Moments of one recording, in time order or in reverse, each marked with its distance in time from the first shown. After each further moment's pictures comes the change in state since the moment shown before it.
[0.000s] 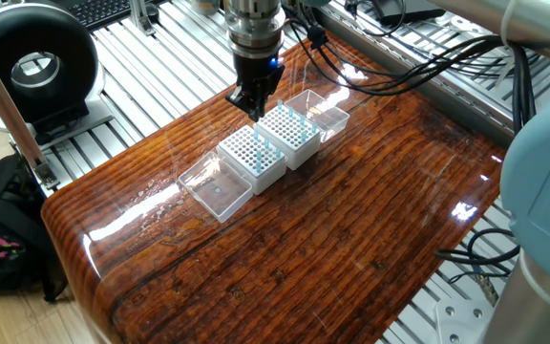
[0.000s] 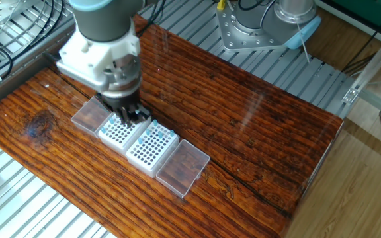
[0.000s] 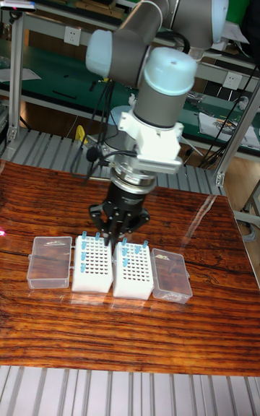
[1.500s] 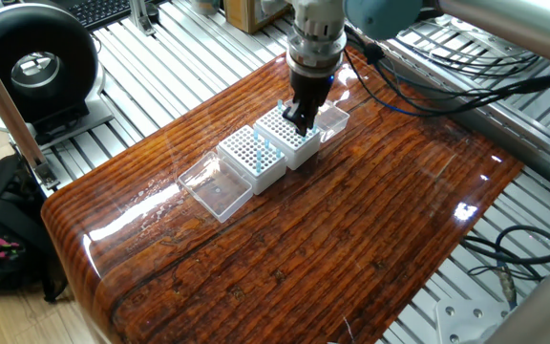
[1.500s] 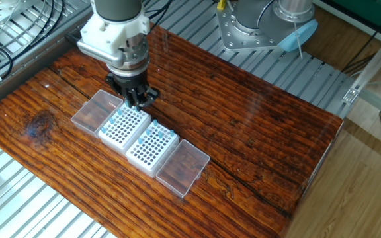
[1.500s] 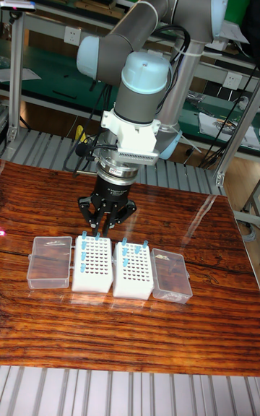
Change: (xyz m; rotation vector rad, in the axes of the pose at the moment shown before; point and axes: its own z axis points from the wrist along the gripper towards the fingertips) arm 0.051 -0.003 0.029 -0.018 -0.026 -0.006
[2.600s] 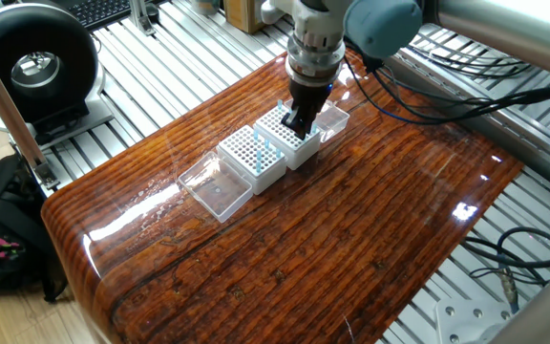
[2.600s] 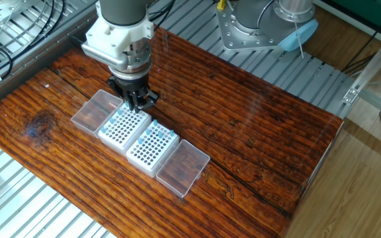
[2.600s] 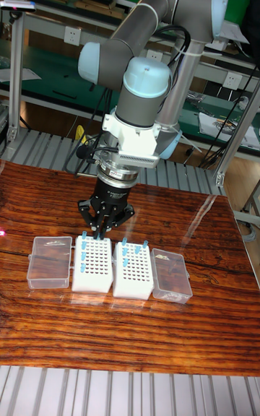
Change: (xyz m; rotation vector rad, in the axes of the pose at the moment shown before) arm -0.002 -0.002 0.007 0.019 -0.014 0.009
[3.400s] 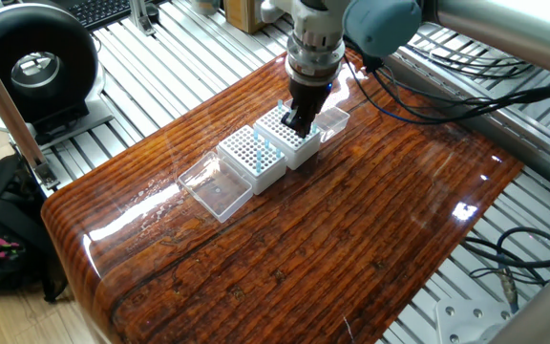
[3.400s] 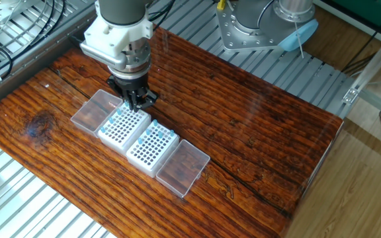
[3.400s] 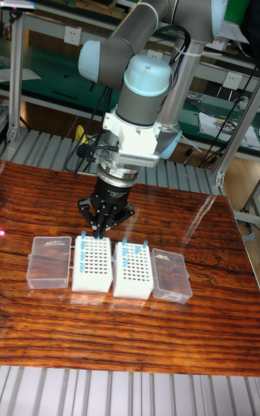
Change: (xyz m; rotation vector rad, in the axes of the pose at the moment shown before) arm -0.004 0.000 -0.007 -0.003 0.005 0.009
